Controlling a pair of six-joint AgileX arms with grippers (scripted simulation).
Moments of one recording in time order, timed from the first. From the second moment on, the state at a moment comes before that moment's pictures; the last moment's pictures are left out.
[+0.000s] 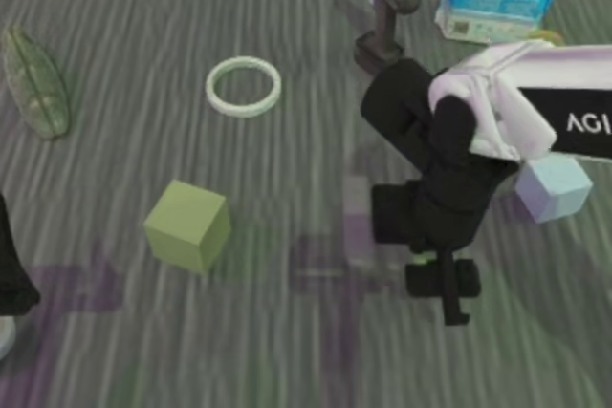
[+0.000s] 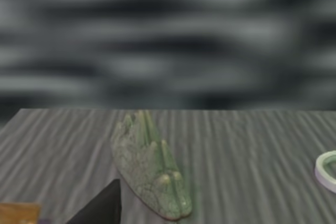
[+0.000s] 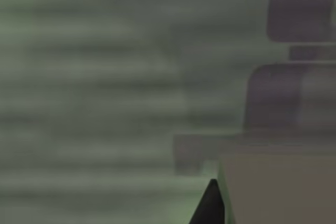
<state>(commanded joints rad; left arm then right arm) 0.00 0.00 0.00 0.00 0.00 0.00 0.64 1.97 1.30 -0.88 -0.02 -0.91</state>
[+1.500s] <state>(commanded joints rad) 0.00 0.00 0.00 0.00 0.00 0.00 0.64 1.99 1.28 -0.84 -0.02 -0.91</state>
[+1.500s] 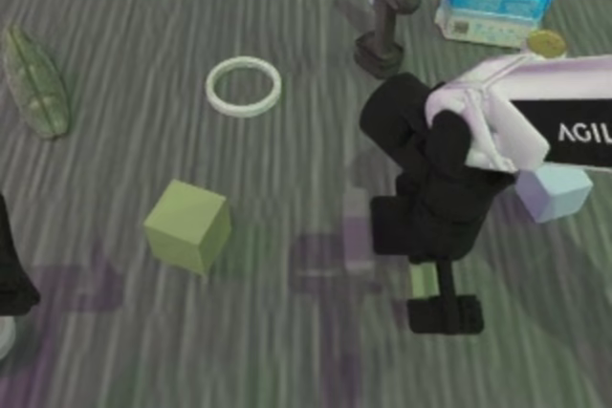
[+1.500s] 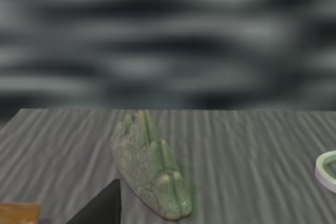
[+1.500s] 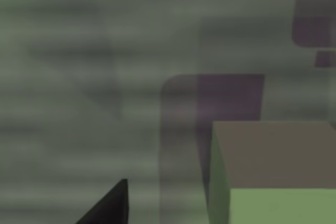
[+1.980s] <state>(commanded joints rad) 0.00 0.00 0.00 0.00 0.00 0.00 0.64 1.93 1.38 -1.01 -0.02 -0.92</state>
